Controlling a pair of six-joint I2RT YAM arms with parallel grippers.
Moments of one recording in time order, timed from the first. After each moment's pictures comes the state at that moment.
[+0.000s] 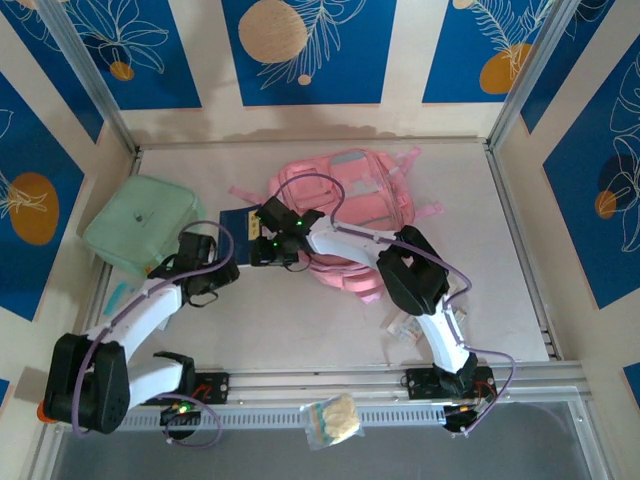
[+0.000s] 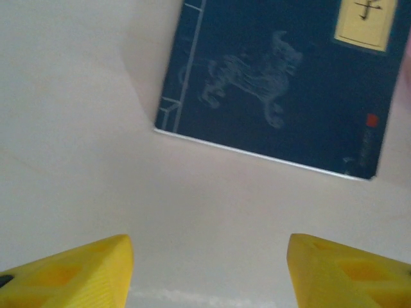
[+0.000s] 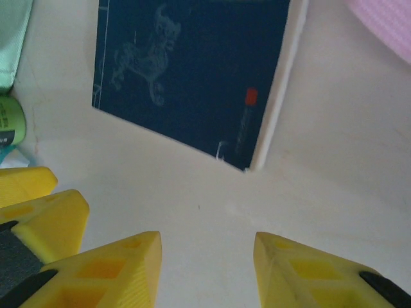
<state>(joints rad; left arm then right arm) -0.21 1.16 0.56 -0.42 -0.01 -0.58 0.91 2.14 1.68 -0.57 -0.22 0.74</state>
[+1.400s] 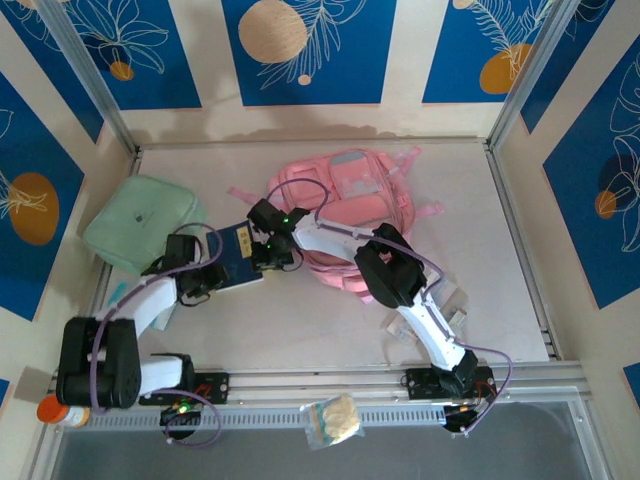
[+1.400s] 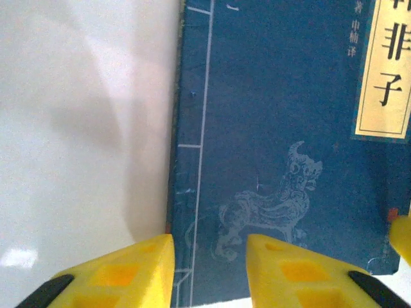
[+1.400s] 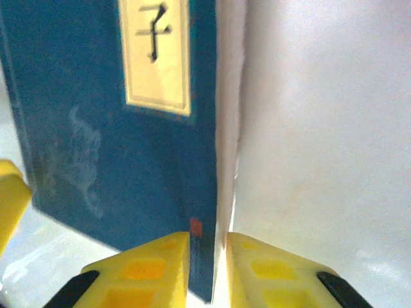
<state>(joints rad) -0.06 1.20 0.50 -0.37 0.16 -0.53 0.91 2.30 1.83 -0.71 -0.29 0.67</state>
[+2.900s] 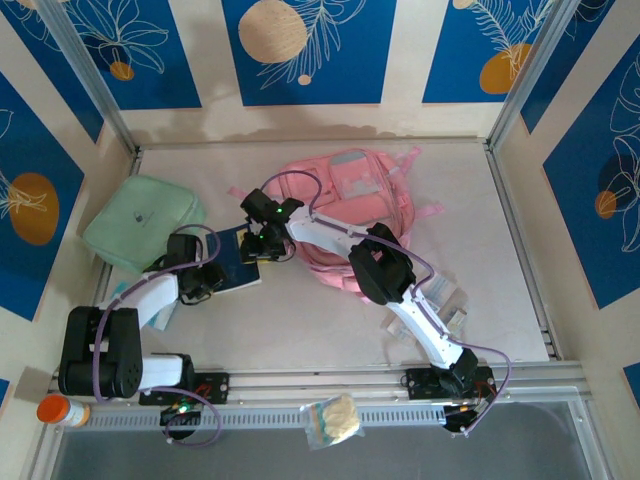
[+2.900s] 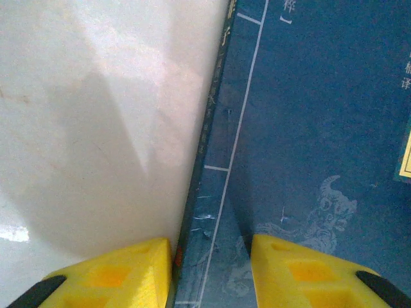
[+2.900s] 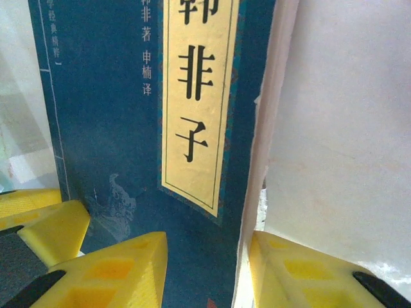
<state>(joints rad) -0.06 1.31 0.52 -0.33 0.14 -0.62 0.89 2.43 2.09 -0.81 -0.32 0.66</state>
